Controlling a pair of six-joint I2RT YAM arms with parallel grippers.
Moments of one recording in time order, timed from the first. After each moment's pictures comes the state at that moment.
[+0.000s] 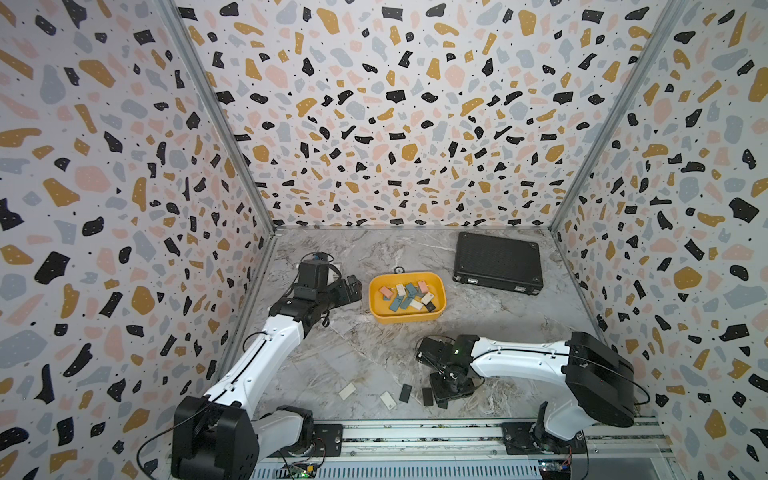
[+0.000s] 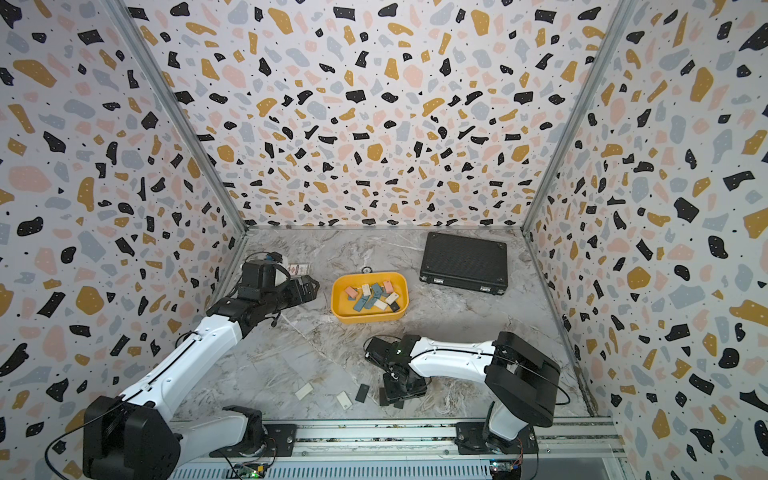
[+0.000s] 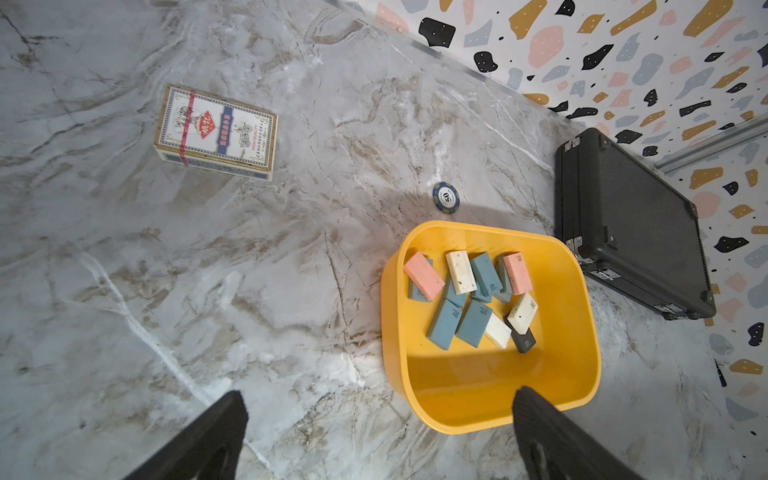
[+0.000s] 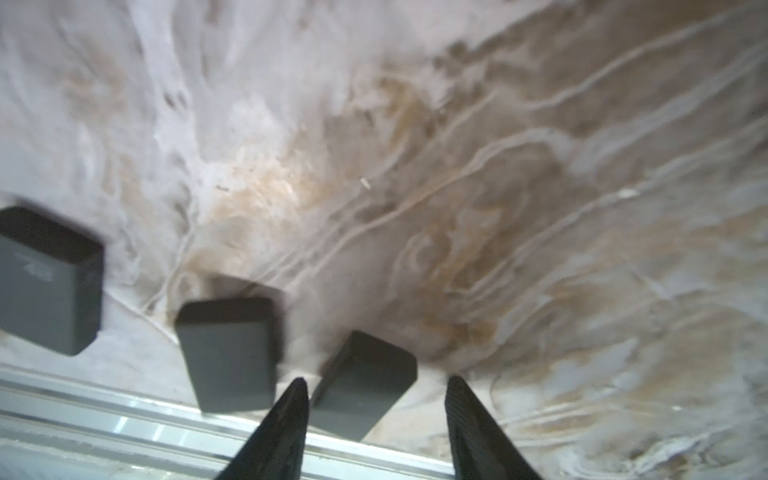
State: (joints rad) left arm -0.21 1.19 0.88 -0.43 0.13 -0.46; right arm 1.13 1.57 0.90 -0.84 -0.12 0.89
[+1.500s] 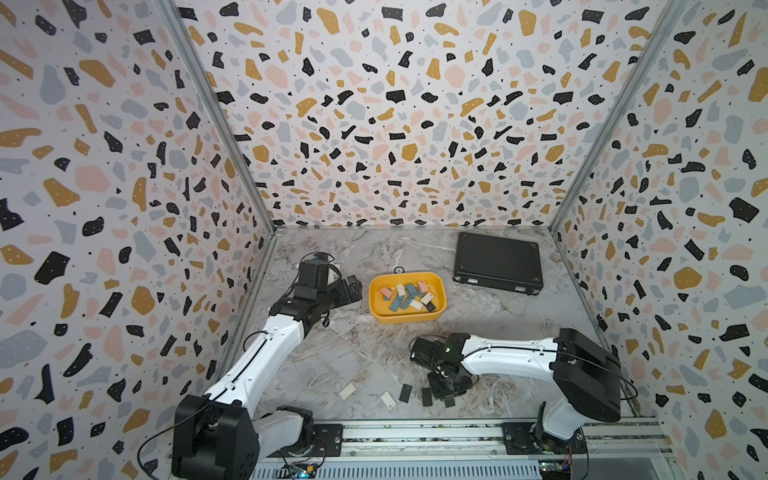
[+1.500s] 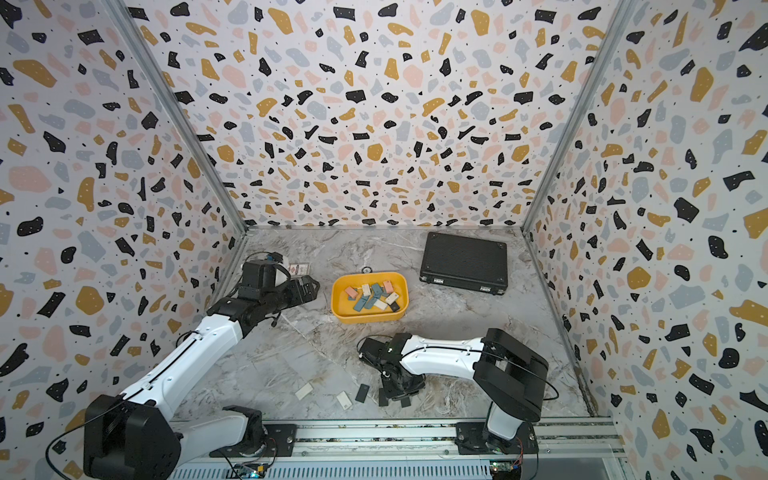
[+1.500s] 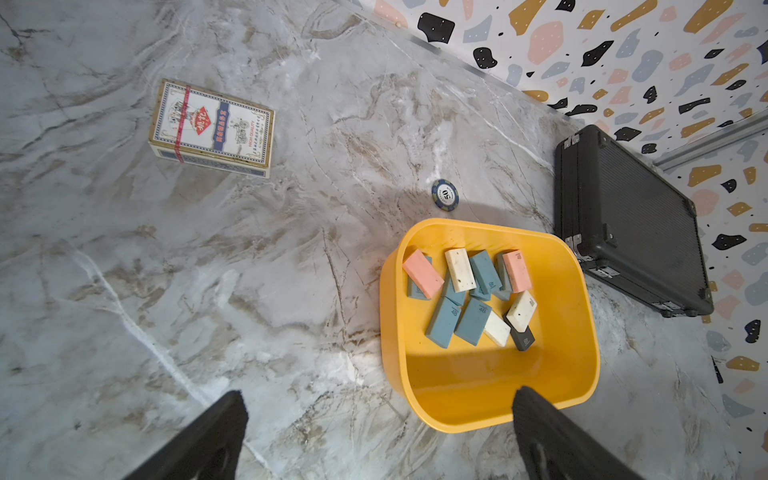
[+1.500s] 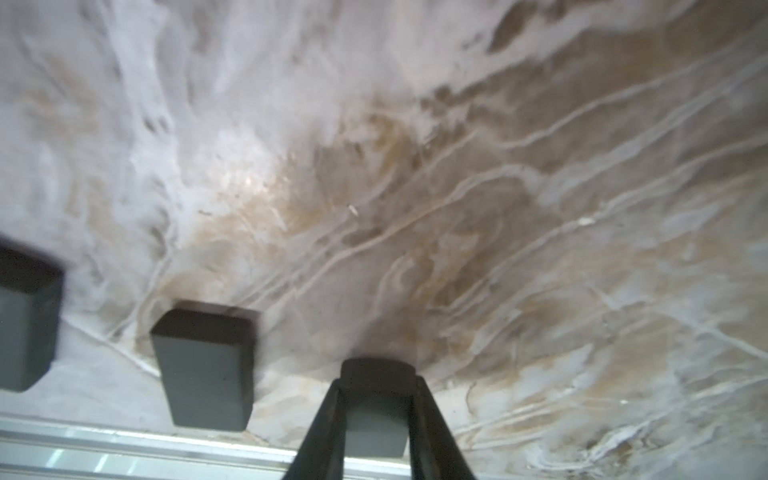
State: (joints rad) left arm -0.20 1.20 0.88 -0.43 0.14 -0.46; right arm 1.15 1.66 0.99 -0.92 -0.03 0.83
